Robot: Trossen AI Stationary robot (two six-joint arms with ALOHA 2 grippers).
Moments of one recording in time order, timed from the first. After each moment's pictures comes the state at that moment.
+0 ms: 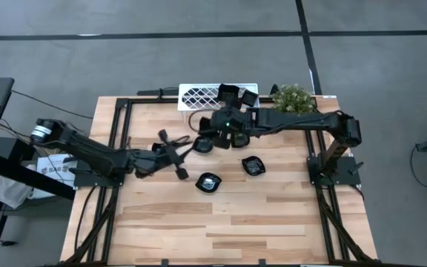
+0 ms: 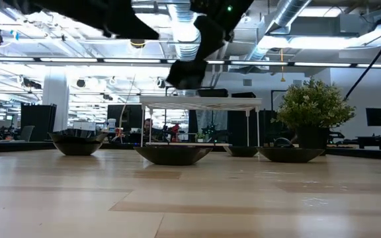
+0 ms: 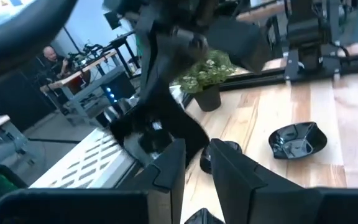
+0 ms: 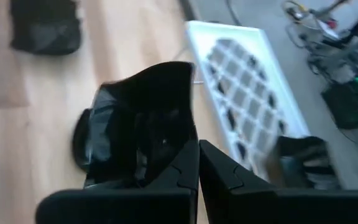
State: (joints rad) left arm -0.28 1.36 0.56 0.51 -0.80 0.30; right arm -0.13 1.67 1.53 -0.60 0.46 -0.17
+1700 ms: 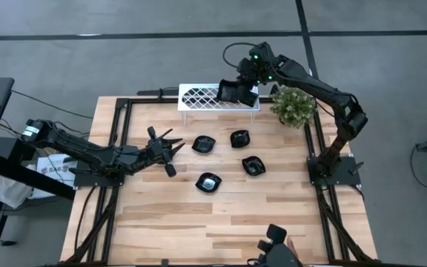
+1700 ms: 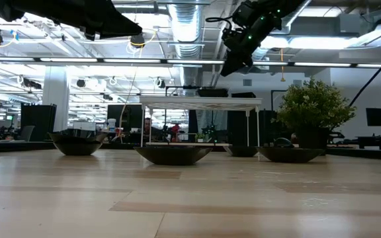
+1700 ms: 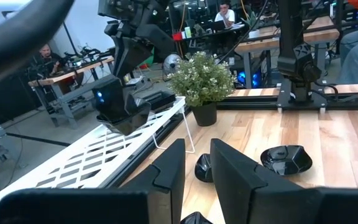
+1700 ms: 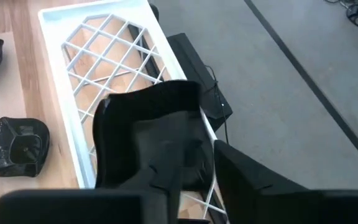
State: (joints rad) left arm -0.28 1.15 0.43 0.54 -0.77 0.23; right arm -0.75 1.66 1.60 -0.65 -0.16 -0.32
